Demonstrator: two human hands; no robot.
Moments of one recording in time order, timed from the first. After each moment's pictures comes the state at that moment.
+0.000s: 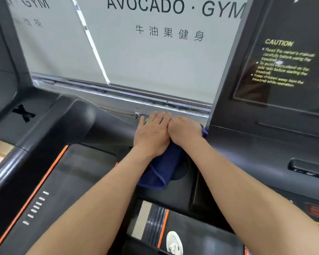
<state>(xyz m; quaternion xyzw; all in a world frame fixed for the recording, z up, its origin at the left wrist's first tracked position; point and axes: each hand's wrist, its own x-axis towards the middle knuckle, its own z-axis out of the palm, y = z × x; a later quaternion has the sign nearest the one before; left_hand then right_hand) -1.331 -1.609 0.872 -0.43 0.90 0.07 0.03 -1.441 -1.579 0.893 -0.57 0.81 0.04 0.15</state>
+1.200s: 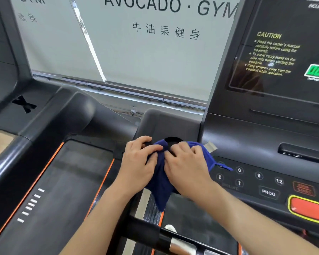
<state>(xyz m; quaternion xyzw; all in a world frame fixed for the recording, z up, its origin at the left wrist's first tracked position) -1.249 -1.519 0.872 -0.46 0.82 0.27 -0.23 -1.392 -1.450 0.878 -0.70 0.71 -0.04 -0.06</state>
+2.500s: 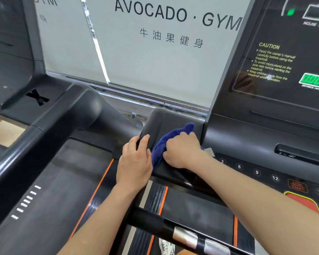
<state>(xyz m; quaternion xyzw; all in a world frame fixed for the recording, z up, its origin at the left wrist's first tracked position) -1.230 -1.509 0.852 -0.53 0.81 0.14 -0.21 -1.381 -1.491 0.917 -0.69 0.71 0.14 0.07</state>
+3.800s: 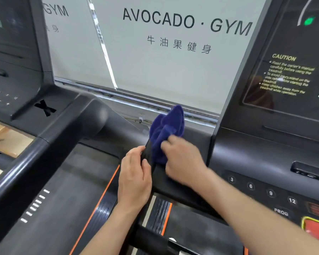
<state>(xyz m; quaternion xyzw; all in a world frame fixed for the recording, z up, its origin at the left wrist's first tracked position) -1.229 -1.509 0.860 -0.54 0.72 0.23 -0.36 -1.380 -1.498 0.914 -0.72 0.68 -0.08 0.05</state>
